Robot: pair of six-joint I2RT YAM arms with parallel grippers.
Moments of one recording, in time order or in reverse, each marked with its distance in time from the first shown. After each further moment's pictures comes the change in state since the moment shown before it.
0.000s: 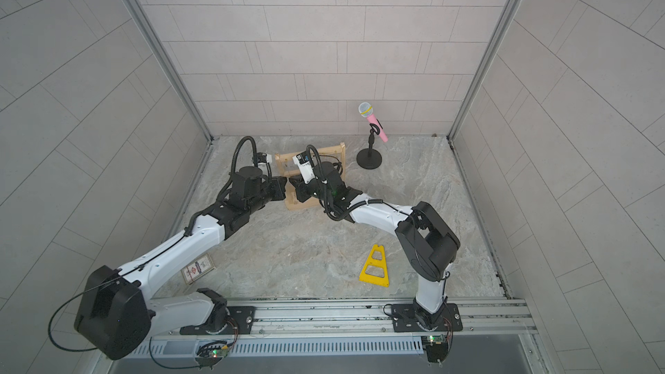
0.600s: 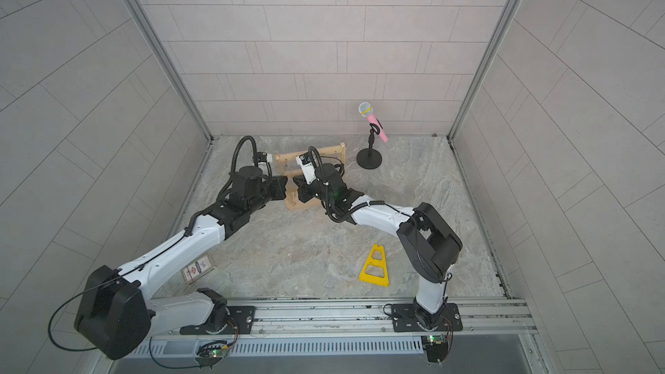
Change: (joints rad) left arm 0.000 0.002 0.002 0.009 0.000 0.000; right arm 0.000 -0.018 -0.032 0.006 0.070 -0.007
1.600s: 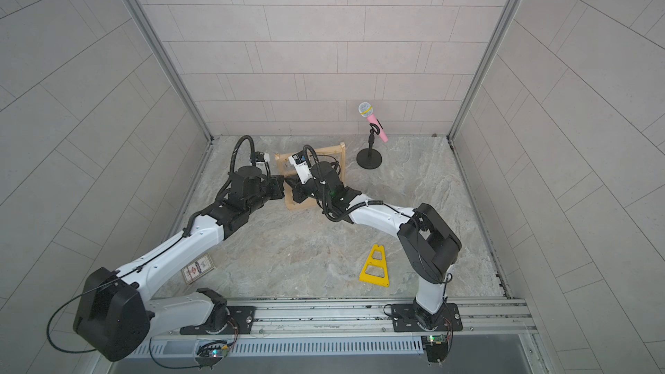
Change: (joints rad) left arm 0.000 -0.011 0.003 -0.018 -0.046 0.002; right arm 0.024 0.001 0.048 -0.013 -0.085 -0.005
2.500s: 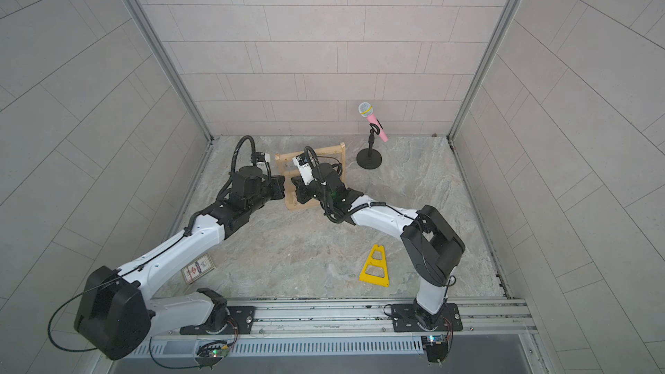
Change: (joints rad) left arm 0.002 0.008 0.000 0.000 0.001 0.000; right arm 0.000 -0.032 -0.025 -0.060 0.105 -0.028
